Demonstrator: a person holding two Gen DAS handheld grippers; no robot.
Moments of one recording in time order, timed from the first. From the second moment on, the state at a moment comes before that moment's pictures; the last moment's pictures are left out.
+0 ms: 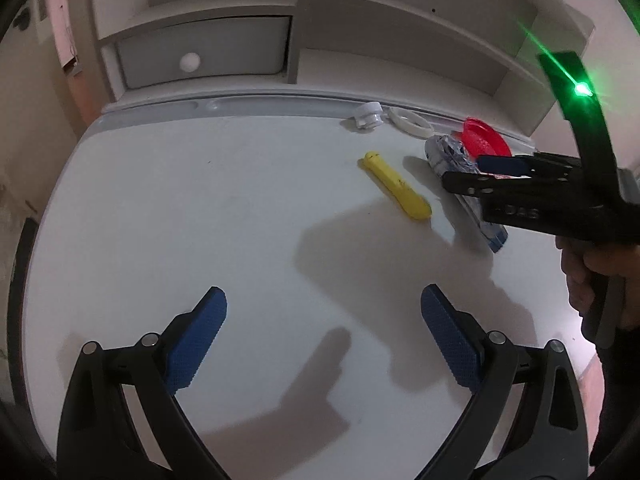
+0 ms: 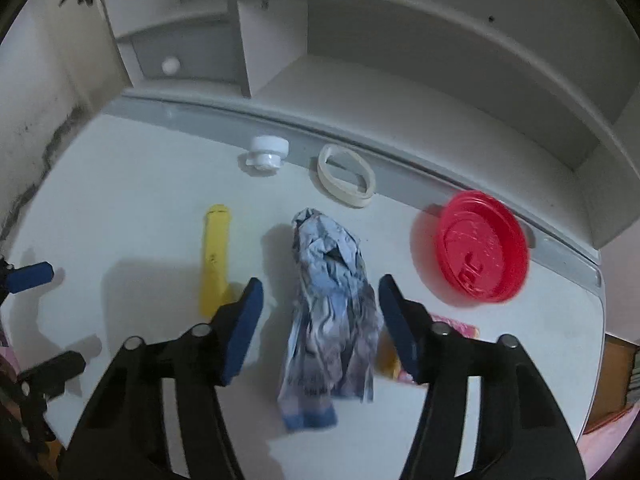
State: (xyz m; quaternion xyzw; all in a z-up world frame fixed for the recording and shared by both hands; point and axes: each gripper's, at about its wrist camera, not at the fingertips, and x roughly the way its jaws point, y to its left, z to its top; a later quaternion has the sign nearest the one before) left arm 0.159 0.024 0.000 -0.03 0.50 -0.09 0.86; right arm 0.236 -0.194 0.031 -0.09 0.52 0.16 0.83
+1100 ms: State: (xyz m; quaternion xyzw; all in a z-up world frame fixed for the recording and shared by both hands) left arm 0.209 -0.071 -0.010 0.04 0.48 -0.07 0.87; right arm 0.019 -0.447 0.062 0.10 0.45 -0.02 0.89
